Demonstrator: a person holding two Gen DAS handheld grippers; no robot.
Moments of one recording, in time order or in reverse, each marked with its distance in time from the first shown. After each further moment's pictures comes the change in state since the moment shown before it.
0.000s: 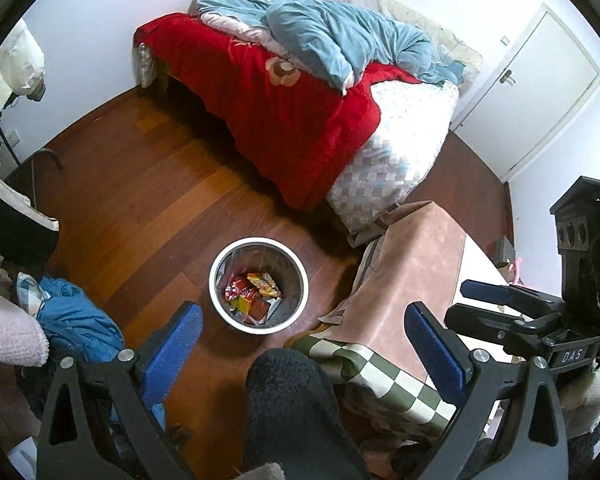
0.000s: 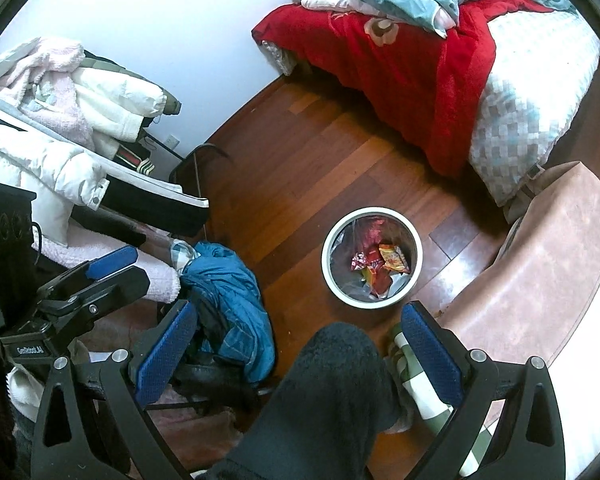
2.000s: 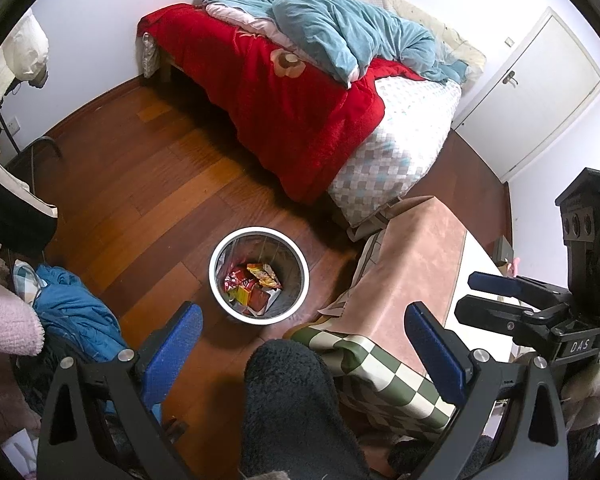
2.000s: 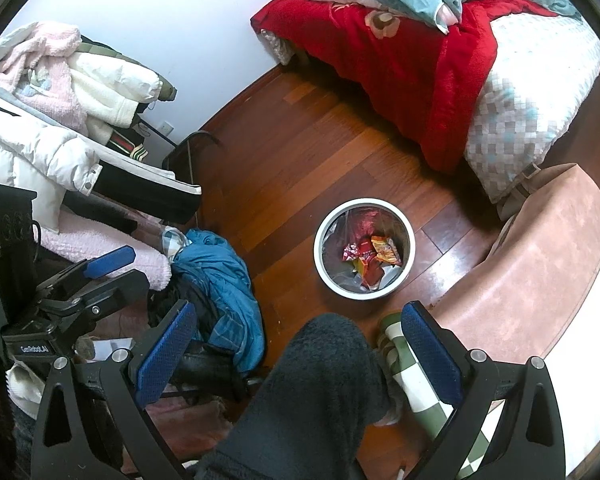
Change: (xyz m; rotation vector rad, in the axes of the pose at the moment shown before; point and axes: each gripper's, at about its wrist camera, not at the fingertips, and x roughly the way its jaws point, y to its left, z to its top) left arm 0.006 0.005 -0.006 -0.014 0.022 -0.012; right arm 0.007 0.000 0.001 -0.013 0.032 -0.035
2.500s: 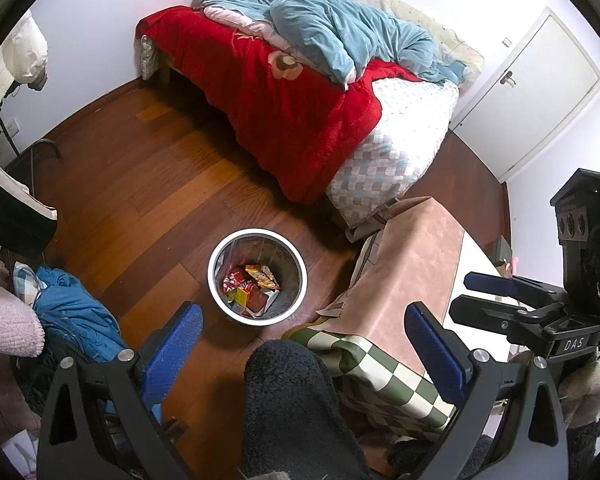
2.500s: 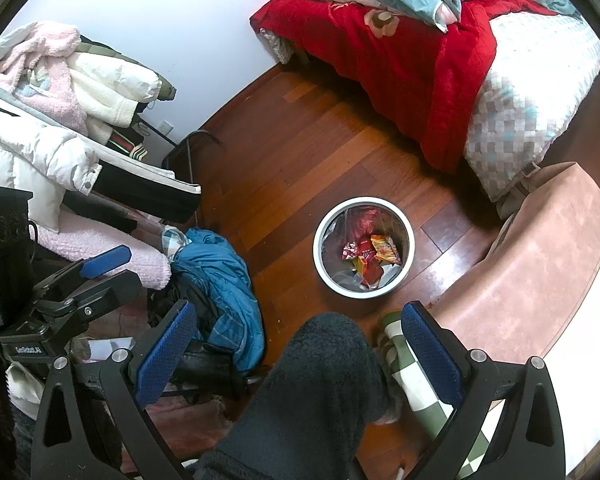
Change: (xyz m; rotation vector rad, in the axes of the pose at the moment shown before) left arm -0.005 0.000 -0.001 -0.003 -0.004 -0.003; right arm 0.001 0.002 -0.002 -0.004 0.001 -0.001
